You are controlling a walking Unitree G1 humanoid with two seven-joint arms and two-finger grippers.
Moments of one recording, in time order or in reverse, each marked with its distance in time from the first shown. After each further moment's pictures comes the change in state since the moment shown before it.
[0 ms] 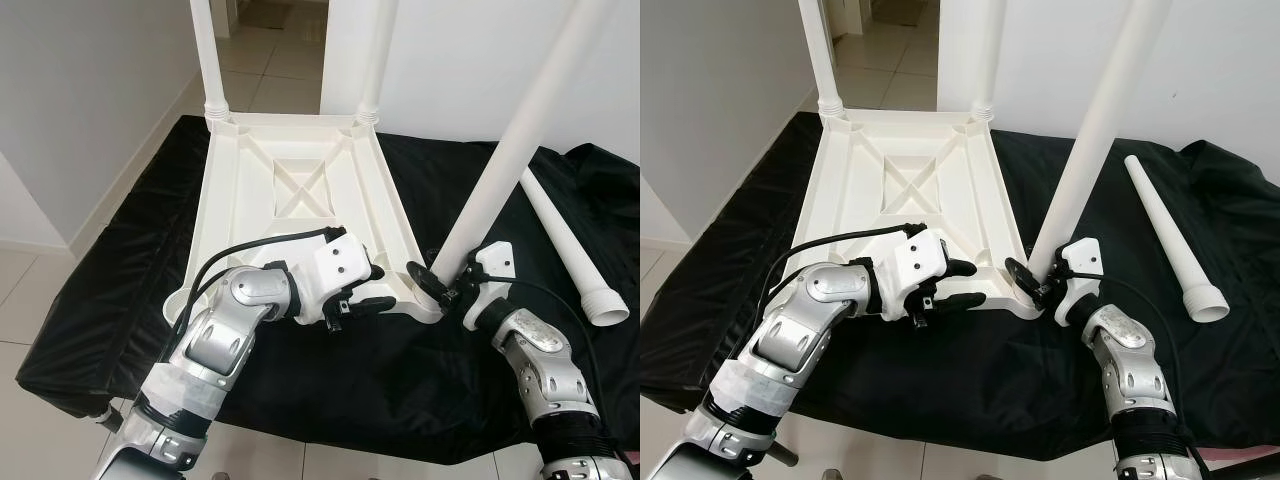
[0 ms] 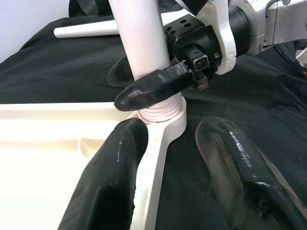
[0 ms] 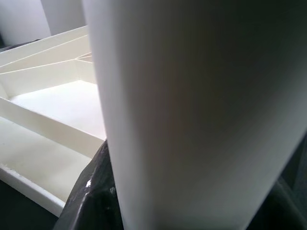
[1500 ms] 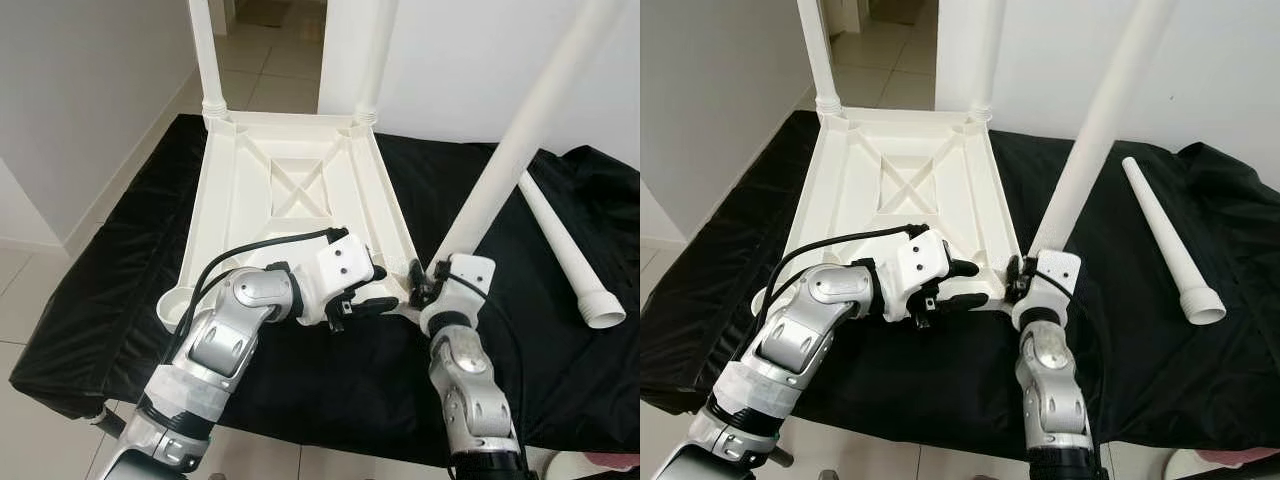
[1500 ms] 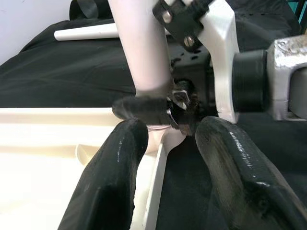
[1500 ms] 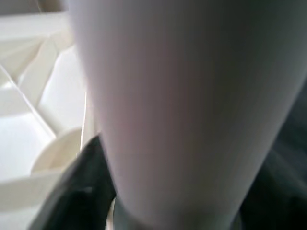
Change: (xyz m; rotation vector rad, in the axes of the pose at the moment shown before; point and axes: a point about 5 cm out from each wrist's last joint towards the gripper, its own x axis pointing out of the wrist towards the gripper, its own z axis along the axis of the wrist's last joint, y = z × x) left arm 0.001 -0.001 0.000 0.000 -0.001 0.005; right arm 0.010 0.061 -0.003 0.182 0.027 -0.706
